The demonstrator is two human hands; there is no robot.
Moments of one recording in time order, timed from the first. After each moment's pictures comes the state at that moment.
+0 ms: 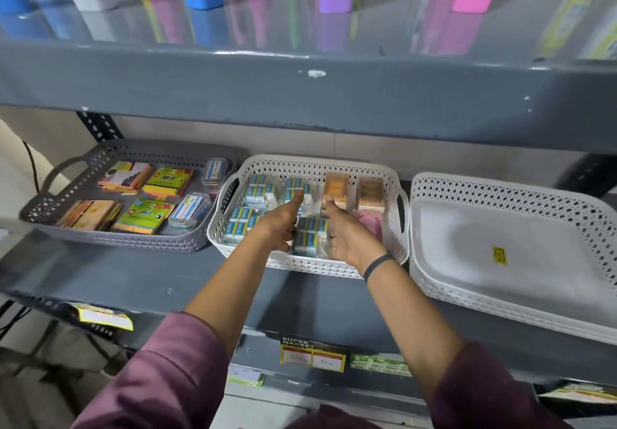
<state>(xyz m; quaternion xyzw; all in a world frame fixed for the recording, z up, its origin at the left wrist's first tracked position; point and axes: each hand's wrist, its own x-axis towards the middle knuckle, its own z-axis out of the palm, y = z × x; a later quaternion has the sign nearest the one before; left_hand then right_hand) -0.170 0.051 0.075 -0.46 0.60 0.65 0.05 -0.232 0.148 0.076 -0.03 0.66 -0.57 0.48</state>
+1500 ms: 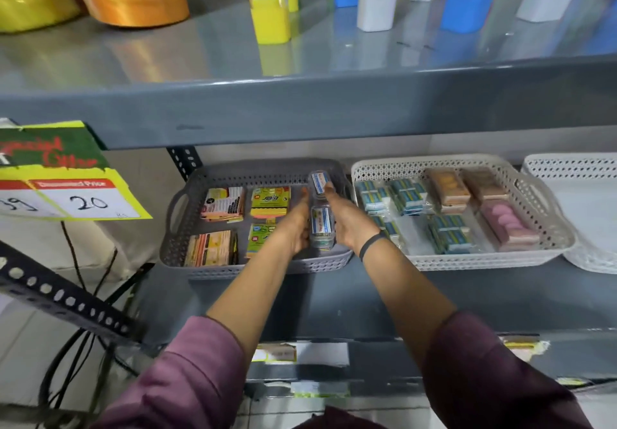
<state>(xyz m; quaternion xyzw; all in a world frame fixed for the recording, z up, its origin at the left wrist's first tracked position) -0.034 -0.142 0.089 -0.38 0.55 0.74 0.05 -0.093 -0.084 0.082 0.01 0.66 -0.61 0.44</state>
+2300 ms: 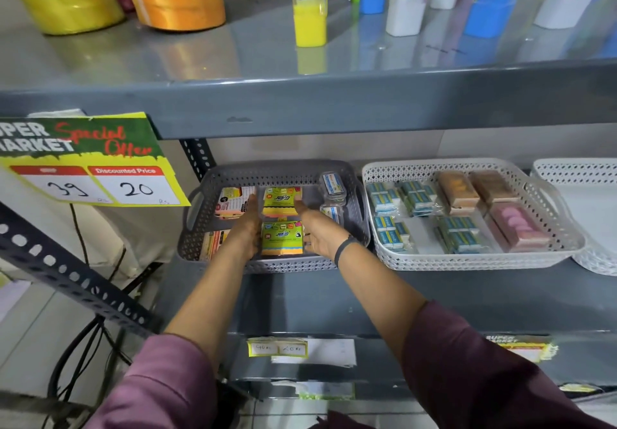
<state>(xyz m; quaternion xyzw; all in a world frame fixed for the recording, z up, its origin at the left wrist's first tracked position) 0.028 -0.207 0.091 -0.47 0.54 0.69 -0.04 -0.045 -0.124 0.085 -0.06 0.71 -0.53 0.46</state>
